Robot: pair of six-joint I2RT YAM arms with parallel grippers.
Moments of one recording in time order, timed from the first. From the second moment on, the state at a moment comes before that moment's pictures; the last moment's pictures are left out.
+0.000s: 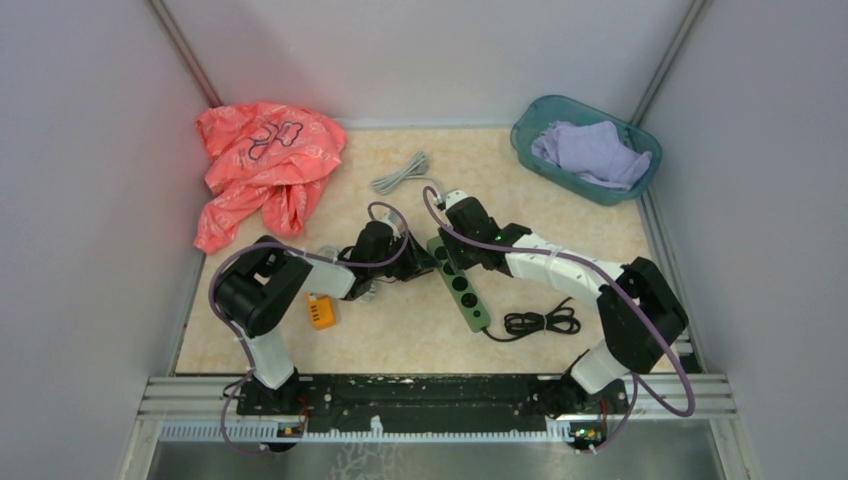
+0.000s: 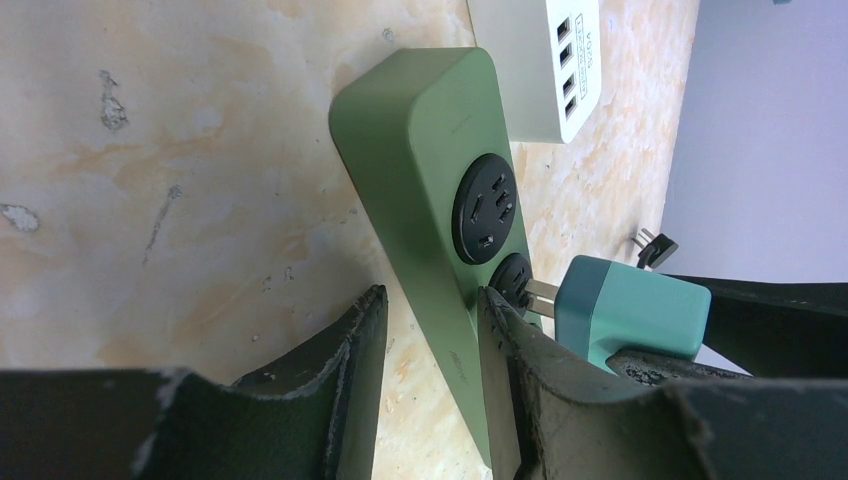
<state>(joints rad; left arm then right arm) -0.65 1.81 0.68 0.60 0.23 -1.03 0.75 1.52 1.00 -0.36 0.13 0.18</state>
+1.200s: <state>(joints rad) -0.65 1.81 0.68 0.60 0.24 -1.03 0.80 1.60 1.02 -0.32 0.26 0.19</state>
